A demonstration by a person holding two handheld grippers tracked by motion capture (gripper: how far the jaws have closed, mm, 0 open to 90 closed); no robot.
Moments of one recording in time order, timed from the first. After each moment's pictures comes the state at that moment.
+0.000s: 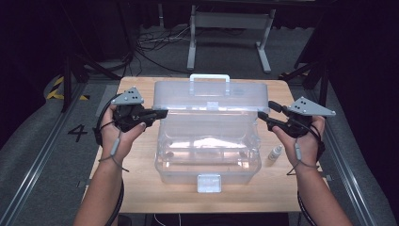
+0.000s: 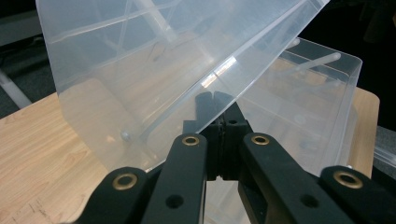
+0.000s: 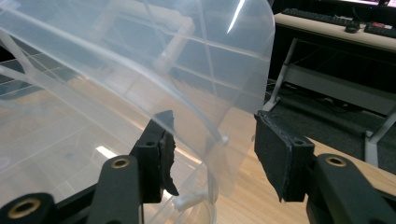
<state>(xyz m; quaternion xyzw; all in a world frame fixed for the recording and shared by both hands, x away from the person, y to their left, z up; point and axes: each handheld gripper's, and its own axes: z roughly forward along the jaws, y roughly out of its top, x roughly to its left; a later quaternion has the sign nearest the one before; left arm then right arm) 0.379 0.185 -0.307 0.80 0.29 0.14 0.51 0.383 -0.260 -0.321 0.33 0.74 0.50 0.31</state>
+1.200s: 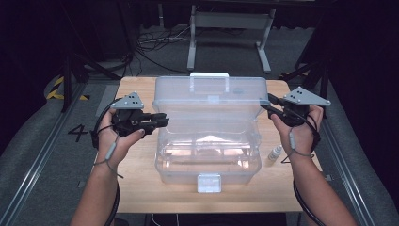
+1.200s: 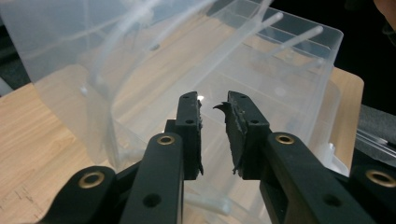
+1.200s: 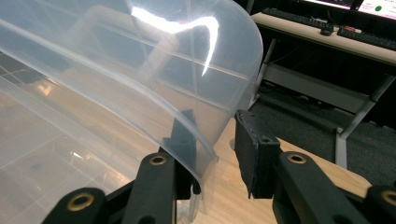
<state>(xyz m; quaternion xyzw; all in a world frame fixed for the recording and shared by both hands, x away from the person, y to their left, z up) 0.367 0.186 -0.311 0.82 0.28 0.12 0.49 0.398 -0.251 -0.306 0.35 0.73 0.47 0.34</state>
